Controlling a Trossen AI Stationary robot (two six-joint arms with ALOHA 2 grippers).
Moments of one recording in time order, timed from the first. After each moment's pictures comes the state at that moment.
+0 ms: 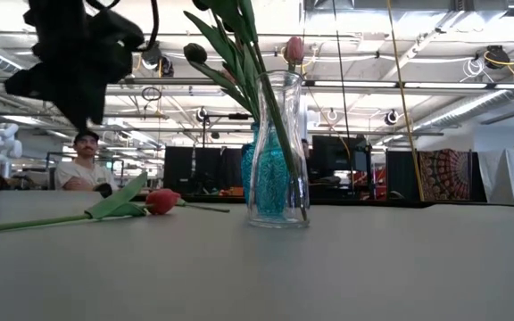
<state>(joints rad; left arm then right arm) -0.16 1.18 0.84 -0.87 -0.03 -1.33 0.36 0.75 1.07 -0.09 0.78 -0.27</state>
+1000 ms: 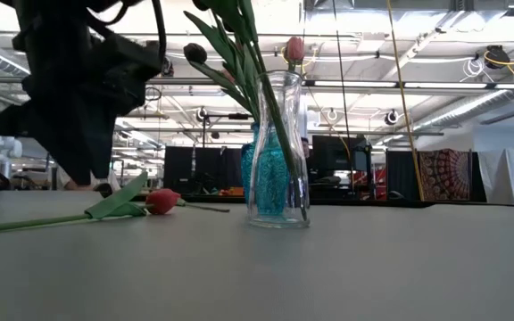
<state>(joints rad) -0.36 1.51 0.84 -0.56 -0.08 -1.50 0.36 0.75 1.07 -0.09 0.78 -0.27</state>
